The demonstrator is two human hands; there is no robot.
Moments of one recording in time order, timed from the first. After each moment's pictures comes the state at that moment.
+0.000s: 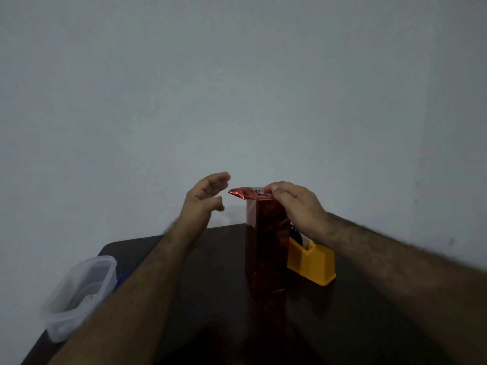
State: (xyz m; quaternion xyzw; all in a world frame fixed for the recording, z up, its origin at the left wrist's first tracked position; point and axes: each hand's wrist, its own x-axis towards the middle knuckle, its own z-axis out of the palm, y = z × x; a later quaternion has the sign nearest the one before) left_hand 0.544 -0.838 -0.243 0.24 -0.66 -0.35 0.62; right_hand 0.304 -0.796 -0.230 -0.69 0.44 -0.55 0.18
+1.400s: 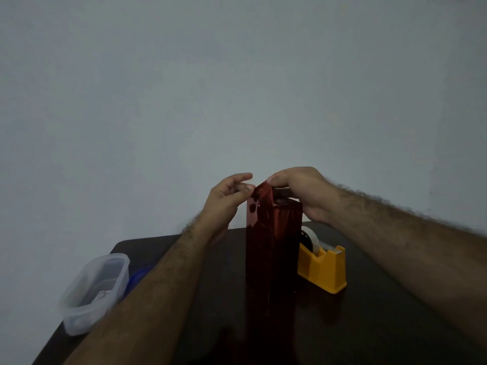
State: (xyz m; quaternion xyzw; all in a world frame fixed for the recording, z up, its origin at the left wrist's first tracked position) left_hand 0.521 -0.814 -0.220 0.29 -0.64 -0.38 0.60; right_hand 0.336 -0.782 -0.163 -0.56 0.45 -0.57 0.41
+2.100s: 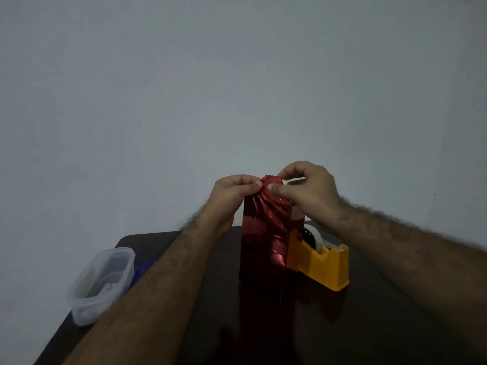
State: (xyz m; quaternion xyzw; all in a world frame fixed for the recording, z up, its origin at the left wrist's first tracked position) left_hand 0.517 -0.799 -0.203 0.32 -0.60 -0.42 0.60; right_hand 0.334 -0.771 -0.185 -0.65 0.46 -0.59 0.12
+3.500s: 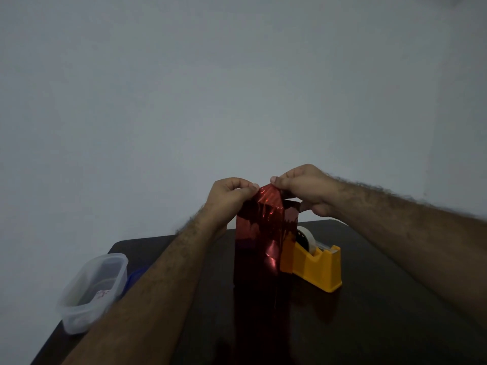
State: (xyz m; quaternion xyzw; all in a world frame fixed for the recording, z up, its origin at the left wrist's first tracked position) left_hand 0.513 -0.807 -0.204 0.33 -0.63 -0.38 0.59; right_hand 0.322 -0.781 -0.154 -0.63 0.51 -0.48 0.33
